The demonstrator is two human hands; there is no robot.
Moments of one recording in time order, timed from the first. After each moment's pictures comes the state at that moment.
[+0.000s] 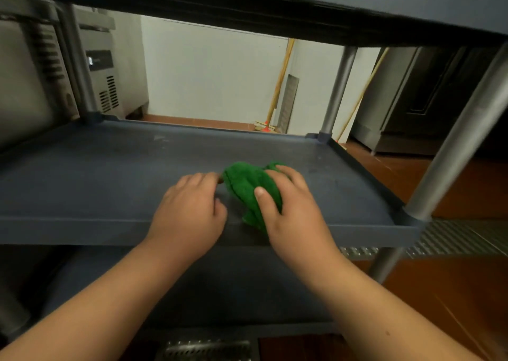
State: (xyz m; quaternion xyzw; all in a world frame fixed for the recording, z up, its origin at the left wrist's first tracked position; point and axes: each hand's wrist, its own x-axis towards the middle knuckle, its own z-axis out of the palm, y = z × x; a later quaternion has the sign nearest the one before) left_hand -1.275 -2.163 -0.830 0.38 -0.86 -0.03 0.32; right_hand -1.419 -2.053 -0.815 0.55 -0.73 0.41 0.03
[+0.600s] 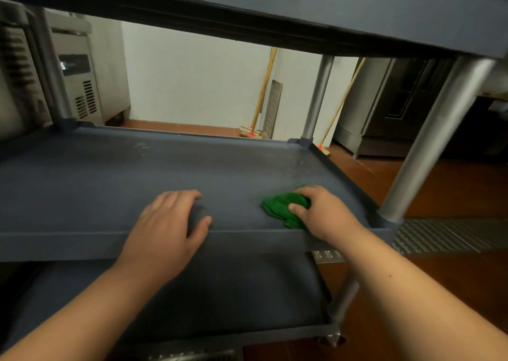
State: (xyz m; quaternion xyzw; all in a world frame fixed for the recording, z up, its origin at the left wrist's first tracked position) left_hand -1.268 -2.157 -0.843 0.37 -0.88 -0.05 0.31; right_hand -1.535 -2.046 -0.812 0.47 -0.86 0.20 -0.02
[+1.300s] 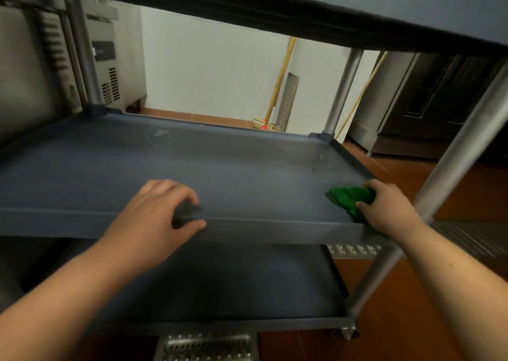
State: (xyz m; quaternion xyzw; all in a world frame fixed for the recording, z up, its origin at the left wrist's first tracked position) left_hand -1.198 -2.180 -0.835 0.34 -0.89 -0.07 0.28; right_hand -1.572 -2.019 -0.804 0.35 -0.93 0.15 0.02
